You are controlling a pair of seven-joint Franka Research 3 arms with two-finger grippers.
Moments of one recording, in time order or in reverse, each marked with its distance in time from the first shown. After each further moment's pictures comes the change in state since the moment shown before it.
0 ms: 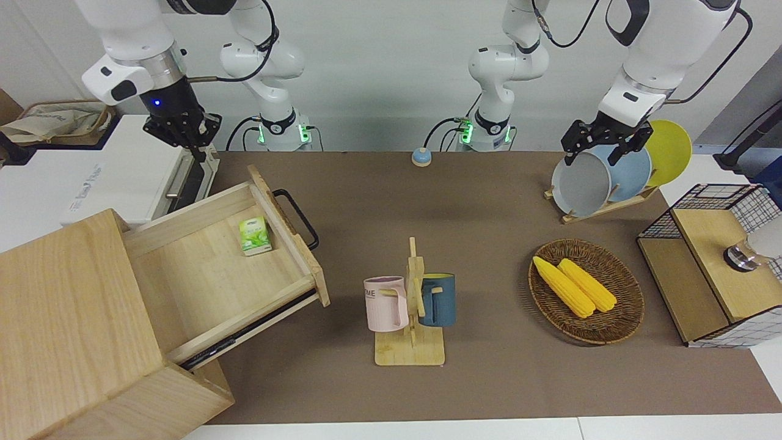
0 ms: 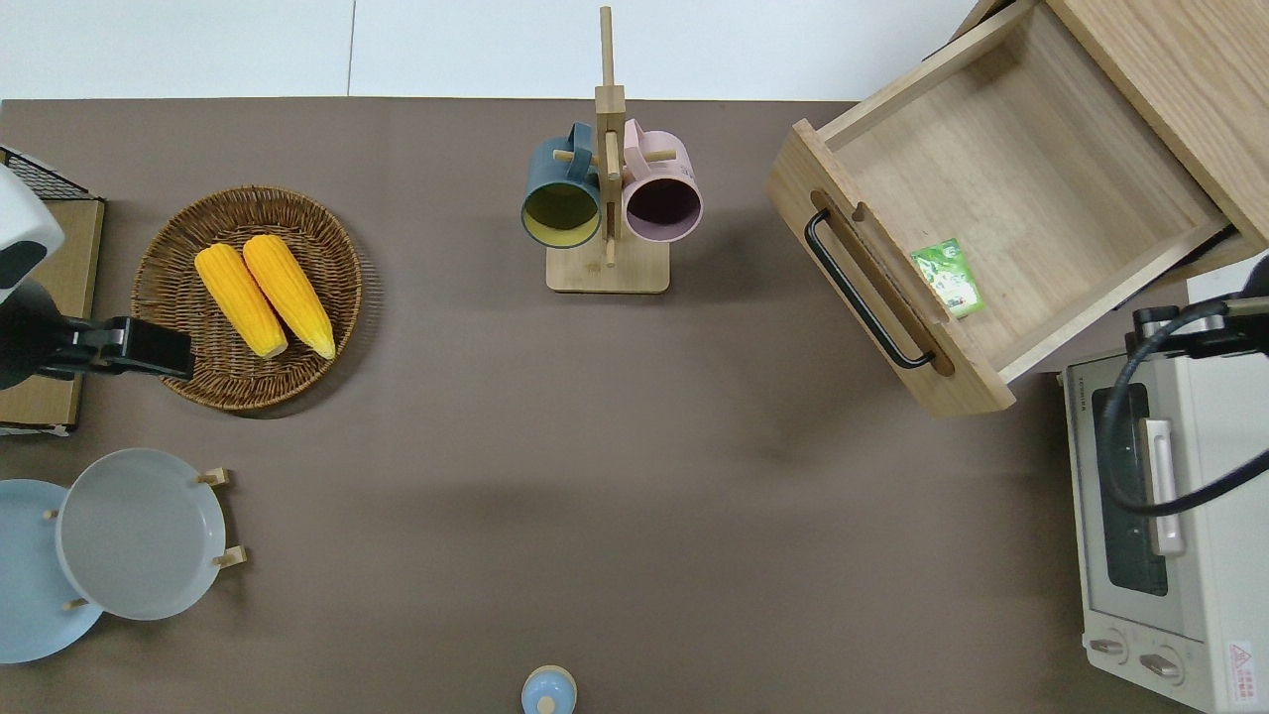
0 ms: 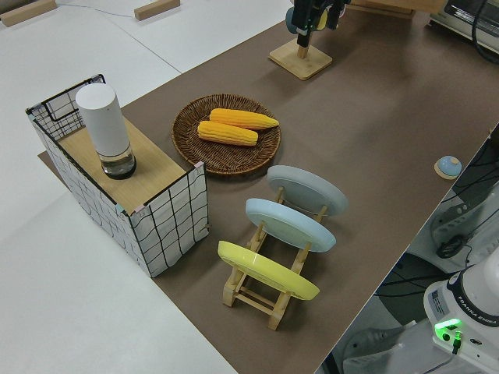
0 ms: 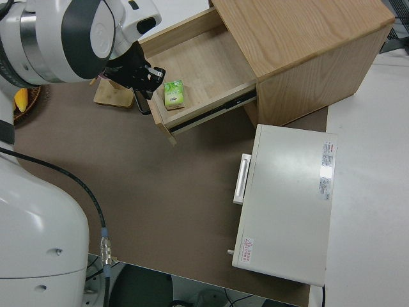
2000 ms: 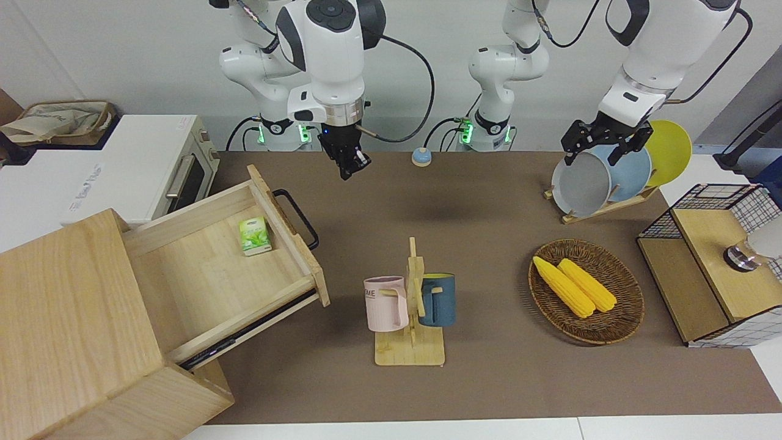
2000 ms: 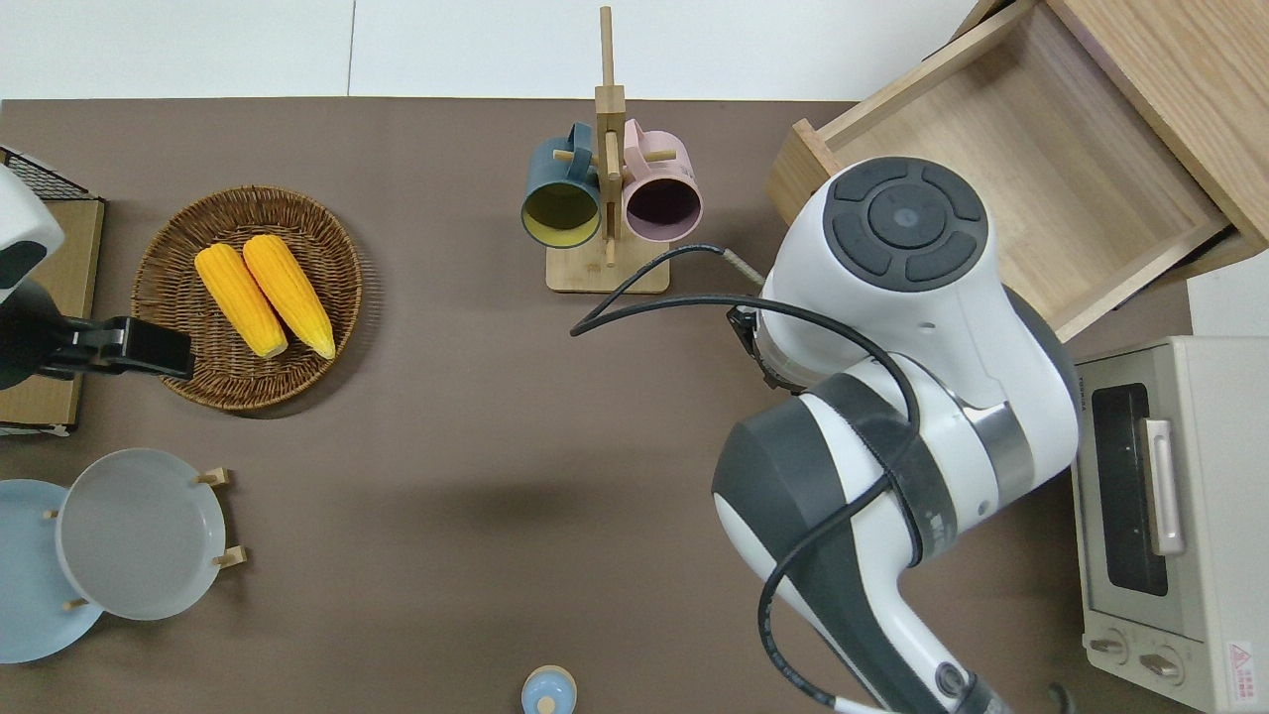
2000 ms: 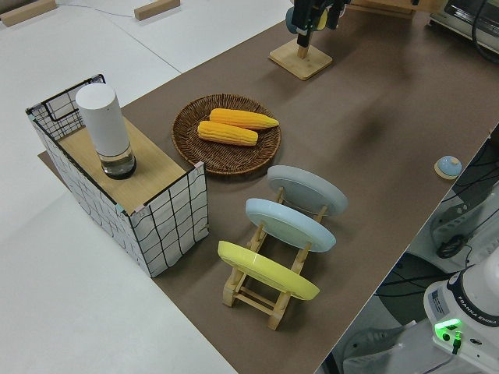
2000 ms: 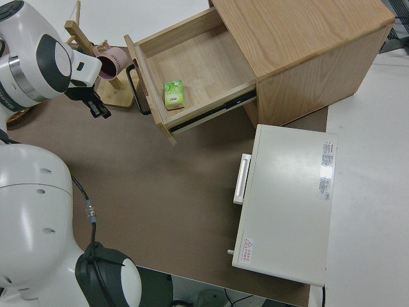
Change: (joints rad) left arm 0.000 0.000 0.000 0.000 0.000 0.000 0.000; right arm 0.240 0.225 0.057 -0.092 -0.072 0.214 1.055
